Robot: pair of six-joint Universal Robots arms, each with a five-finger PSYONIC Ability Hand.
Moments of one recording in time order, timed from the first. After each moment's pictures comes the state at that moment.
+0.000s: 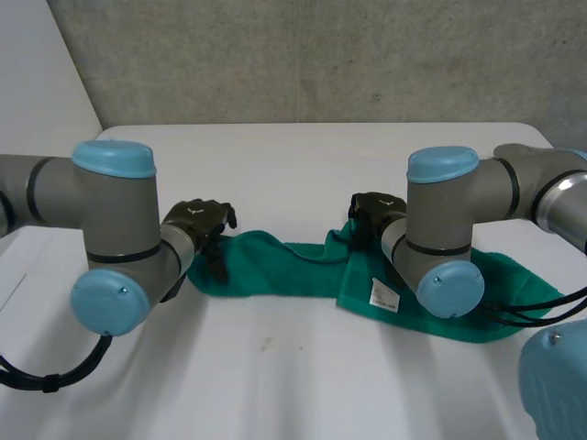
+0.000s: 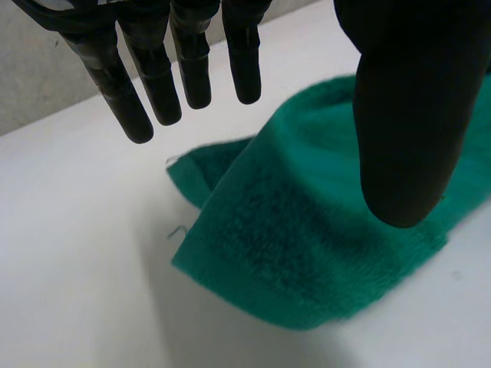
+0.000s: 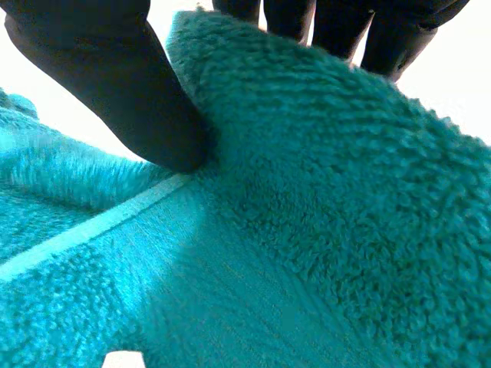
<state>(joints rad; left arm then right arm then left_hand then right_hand) 4.24 -2.24 -1.20 2.97 -1.63 3.27 2.11 -0.63 0.85 0.20 1.60 3.29 0.39 0.38 0.38 0.37 0.19 0.98 1.17 1.17 1.17 0.97</state>
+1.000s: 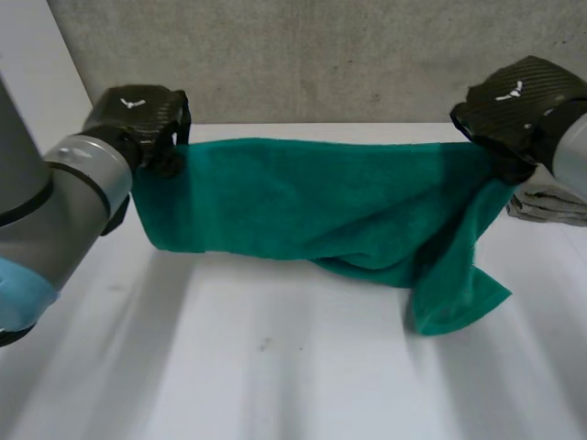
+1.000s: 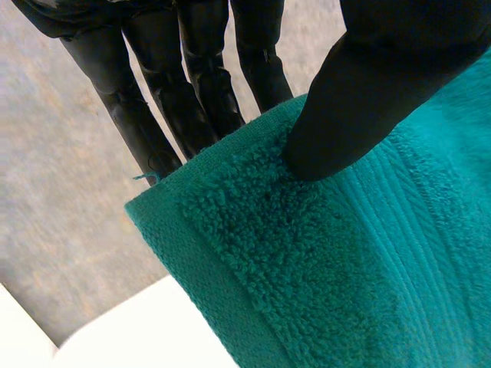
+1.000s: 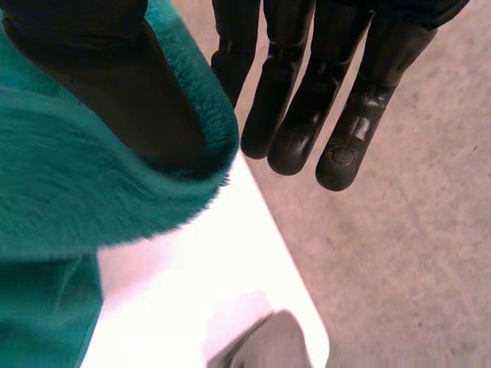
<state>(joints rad) 4.25 -1.78 -1.30 3.00 -1.65 3.33 1.93 -1.44 1.16 0.52 1.50 2.35 1.14 1.19 1.19 1.20 0.97 0.98 1.17 1.18 1.19 0.99</state>
